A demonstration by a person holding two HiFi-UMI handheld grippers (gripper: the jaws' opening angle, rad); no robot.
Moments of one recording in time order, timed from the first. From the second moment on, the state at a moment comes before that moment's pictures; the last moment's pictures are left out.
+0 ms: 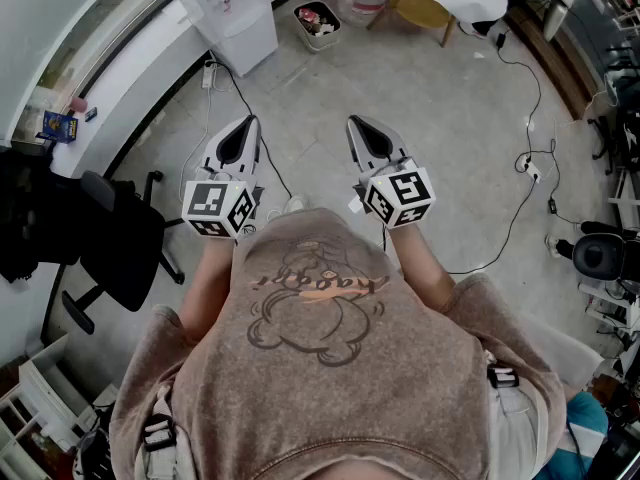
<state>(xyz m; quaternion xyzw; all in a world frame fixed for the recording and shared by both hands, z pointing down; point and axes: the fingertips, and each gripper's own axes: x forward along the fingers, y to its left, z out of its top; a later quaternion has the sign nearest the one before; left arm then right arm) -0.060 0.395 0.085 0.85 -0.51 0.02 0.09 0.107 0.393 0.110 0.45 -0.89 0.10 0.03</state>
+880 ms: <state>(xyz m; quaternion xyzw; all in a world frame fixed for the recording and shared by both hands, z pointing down) -0.024 0.371 0.113 0.84 -0.53 0.05 0.09 0.152 0.384 0.158 0.44 -0.89 0.14 0.03</state>
